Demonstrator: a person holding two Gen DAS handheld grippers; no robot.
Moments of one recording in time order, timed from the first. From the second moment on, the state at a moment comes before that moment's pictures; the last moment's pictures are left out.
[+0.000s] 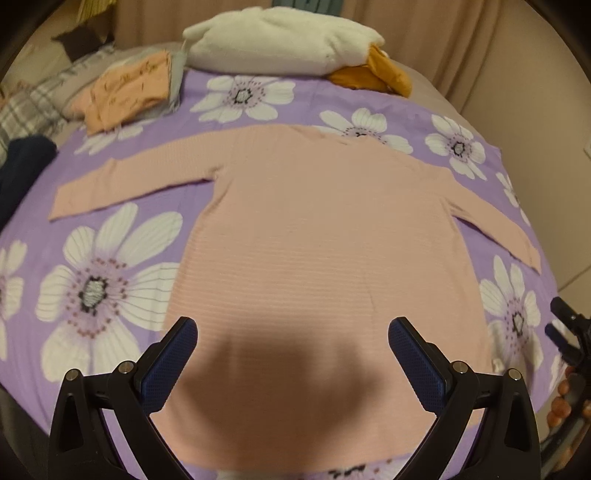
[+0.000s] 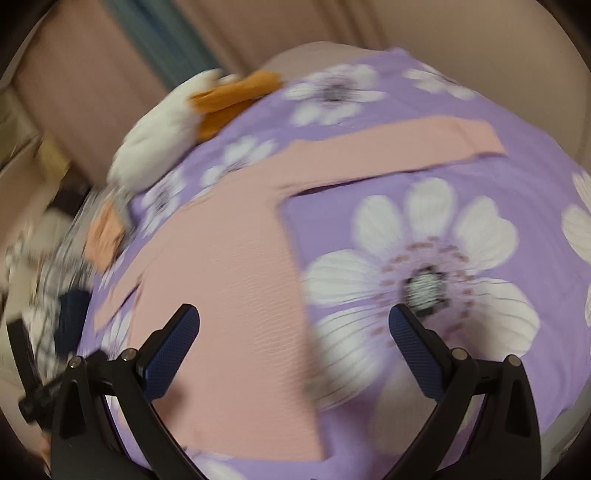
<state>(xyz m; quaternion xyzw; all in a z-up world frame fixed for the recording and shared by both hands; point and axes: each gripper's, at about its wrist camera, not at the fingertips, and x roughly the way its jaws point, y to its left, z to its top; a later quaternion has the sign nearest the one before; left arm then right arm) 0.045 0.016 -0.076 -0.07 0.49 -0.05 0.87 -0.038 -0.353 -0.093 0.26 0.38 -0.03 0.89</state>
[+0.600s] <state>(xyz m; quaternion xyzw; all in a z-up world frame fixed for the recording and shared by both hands) 0.134 0.020 -0.087 -0.14 0.49 -0.03 0.86 0.057 -0.553 -0.163 0.46 0.28 -0.15 0.83</state>
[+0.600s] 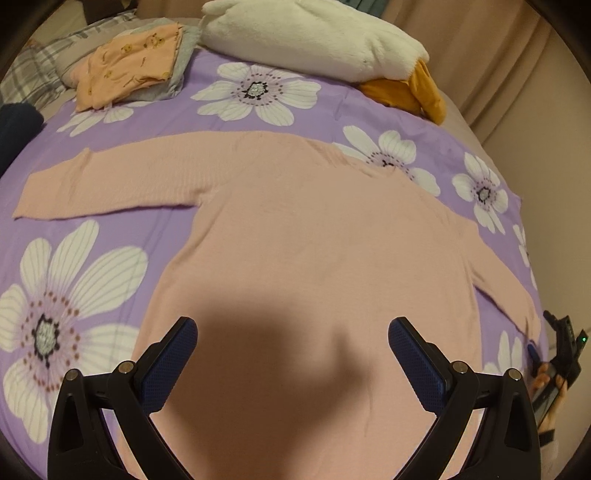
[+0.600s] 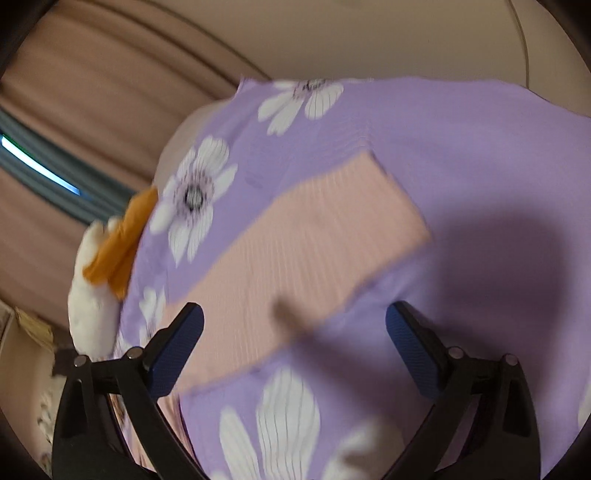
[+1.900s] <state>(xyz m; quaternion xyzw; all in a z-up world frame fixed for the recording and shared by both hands) 0.127 0.158 -0.079 -0.17 0.48 0.06 0.86 0.233 -0.102 -0.026 -0.07 0.34 0.13 0.93</state>
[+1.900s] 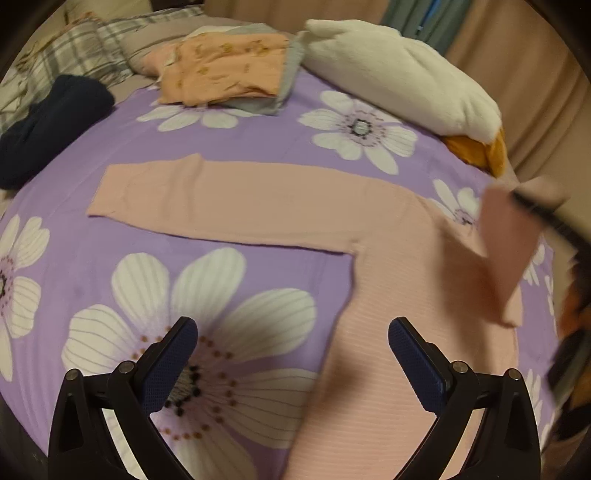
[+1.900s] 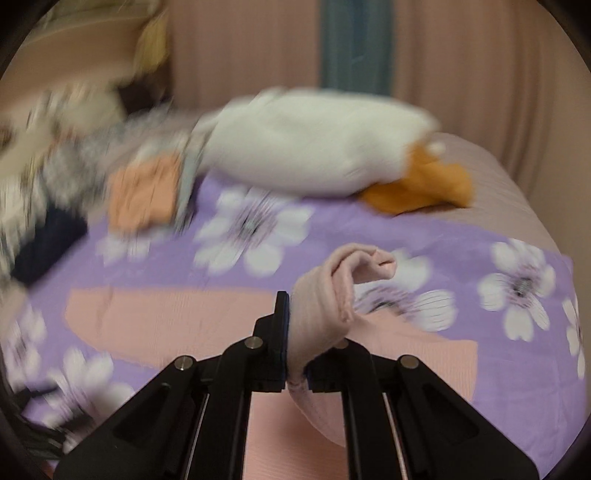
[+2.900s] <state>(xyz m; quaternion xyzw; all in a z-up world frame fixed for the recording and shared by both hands) 0.161 0.204 -0.102 -0.26 0.46 0.05 0.84 0.248 -0.028 -0.147 0.03 0.43 0.30 0.85</state>
